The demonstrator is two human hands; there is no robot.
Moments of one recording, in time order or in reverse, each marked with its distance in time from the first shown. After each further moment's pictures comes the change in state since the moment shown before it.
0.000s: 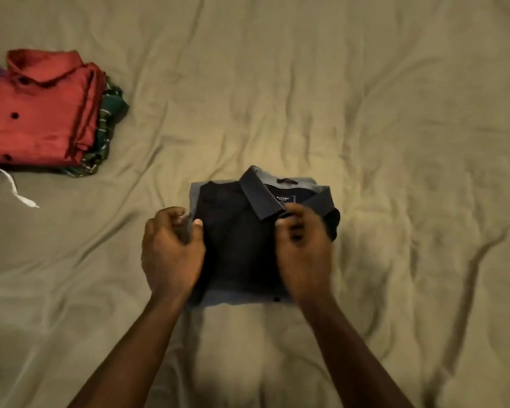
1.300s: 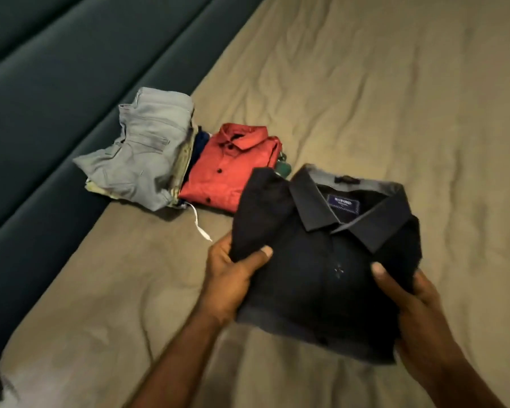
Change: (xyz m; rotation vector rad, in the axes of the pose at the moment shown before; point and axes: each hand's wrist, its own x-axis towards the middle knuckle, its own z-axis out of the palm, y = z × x) left_hand 0.080 -0.037 -0.177 -0.857 -0.105 -0.131; right_hand -0.036 -0.105 0.094 0.597 -0.511 0.125
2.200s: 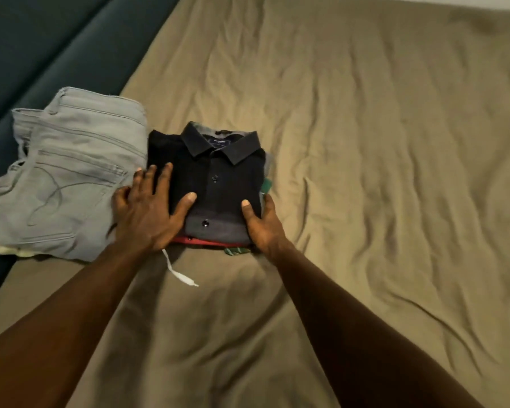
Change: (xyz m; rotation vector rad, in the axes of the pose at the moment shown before) left_hand 0.279 0.017 -0.122 1.423 -0.063 0.510; right_hand 0.229 0.110 0.206 -0.597 0.178 -0.004
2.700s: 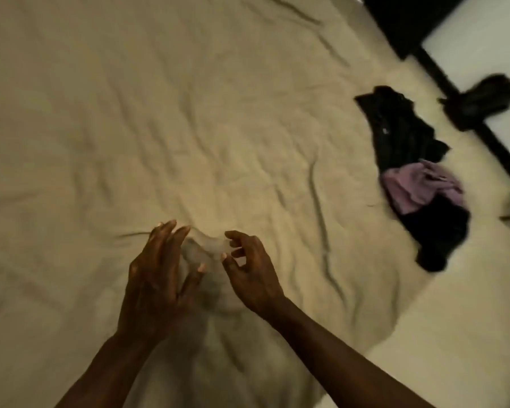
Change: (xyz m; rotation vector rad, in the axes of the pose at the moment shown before) left_hand -0.278 0.390 0.086 -0.533 -0.295 0.759; right_hand -0.283 0.176 -0.379 -0.233 0.463 0.073
